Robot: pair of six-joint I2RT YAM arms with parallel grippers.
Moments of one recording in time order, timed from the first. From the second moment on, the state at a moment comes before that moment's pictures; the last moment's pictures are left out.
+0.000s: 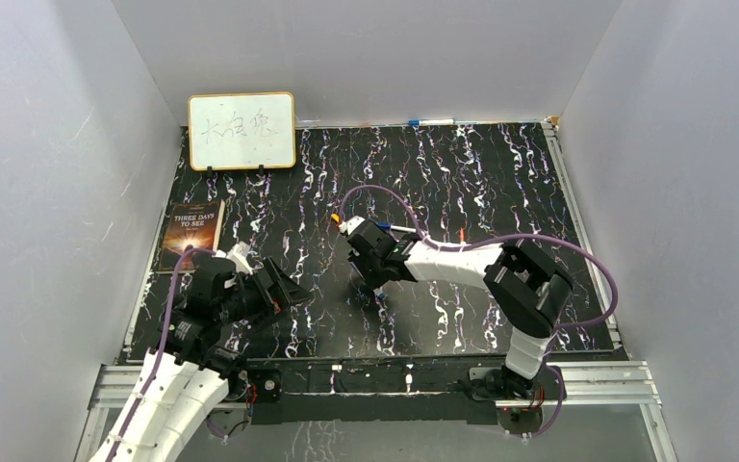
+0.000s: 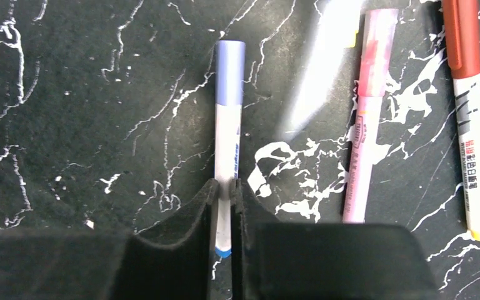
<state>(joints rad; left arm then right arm) -0.36 0.48 0.57 -0.83 0.36 -0.93 0.91 1.79 1.09 -0.34 0.10 0.21</state>
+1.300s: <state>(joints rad) -0.36 0.47 0.47 -0.72 0.41 -0.98 0.55 1.63 1.19 -0.45 -0.05 0.21</state>
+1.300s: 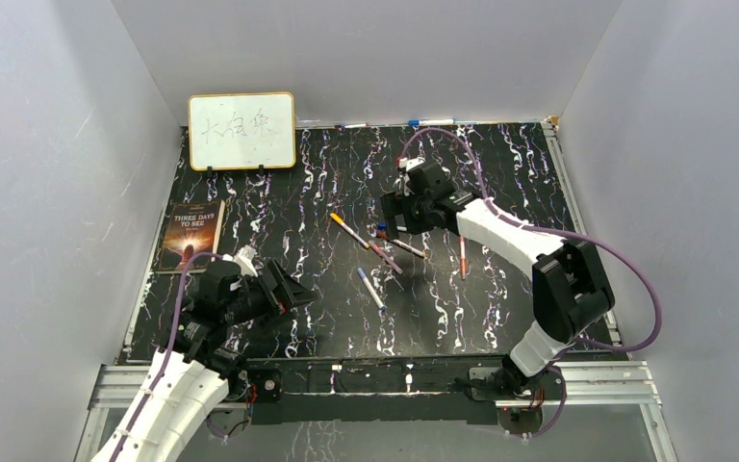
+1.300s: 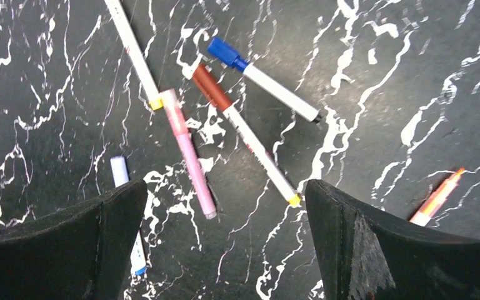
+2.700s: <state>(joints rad) -0.36 0.57 0.47 -0.67 0.43 -0.97 0.52 2.03 1.57 -0.43 -0.09 0.22</state>
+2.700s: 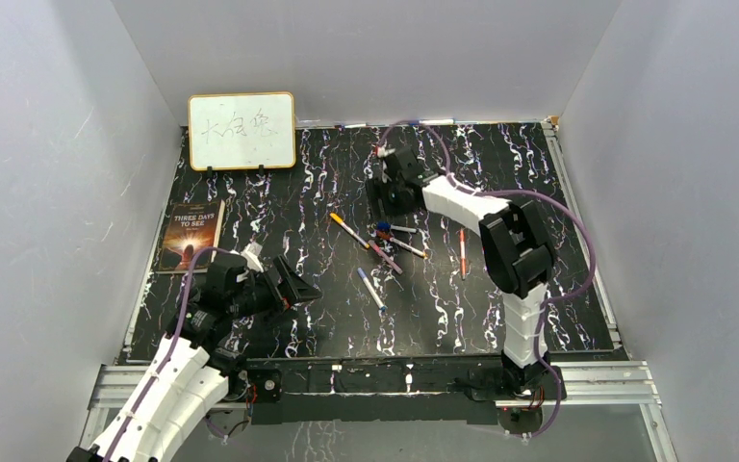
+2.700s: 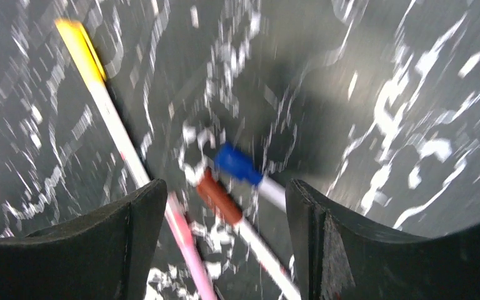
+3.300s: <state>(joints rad) -0.36 0.53 0.47 -0.66 0.44 -0.95 0.71 1.68 1.14 -0.42 -0.06 0.27</state>
